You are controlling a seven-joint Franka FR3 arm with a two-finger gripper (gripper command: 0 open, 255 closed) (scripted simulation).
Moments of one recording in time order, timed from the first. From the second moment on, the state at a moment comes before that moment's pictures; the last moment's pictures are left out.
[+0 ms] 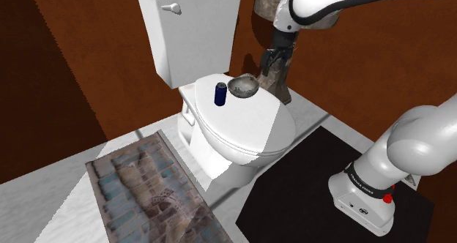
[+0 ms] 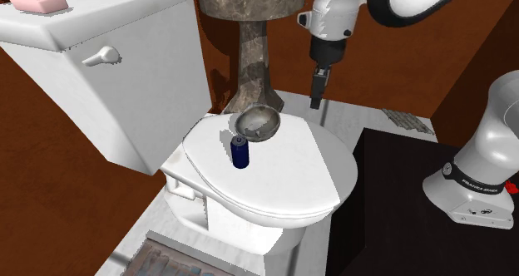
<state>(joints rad) 0.03 -0.27 0.06 -2.31 0.00 2.02 0.11</state>
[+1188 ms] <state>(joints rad) 0.08 0.43 0.09 -1.80 -0.08 2.22 0.25</state>
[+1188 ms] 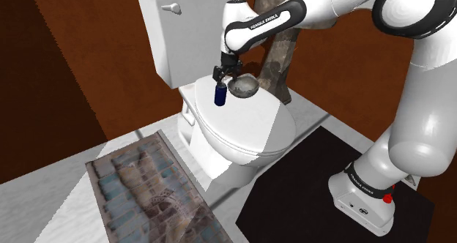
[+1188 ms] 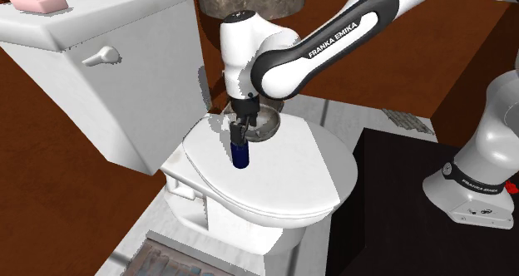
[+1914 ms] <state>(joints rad) 0.10 0.57 0.09 -1.73 -0.10 2.29 0.27</state>
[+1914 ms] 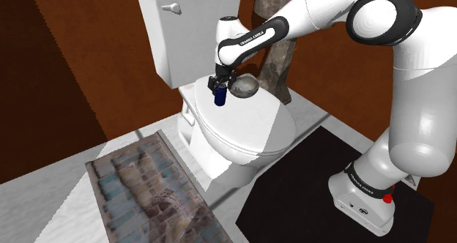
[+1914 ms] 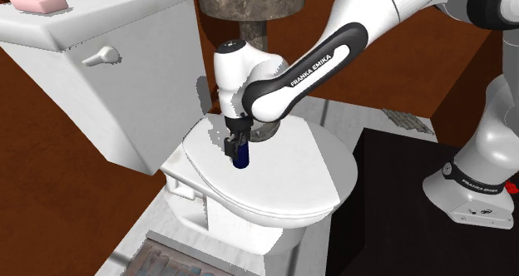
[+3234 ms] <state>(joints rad) 0.10 0.56 0.09 -1.72 -0.10 2.27 0.27</state>
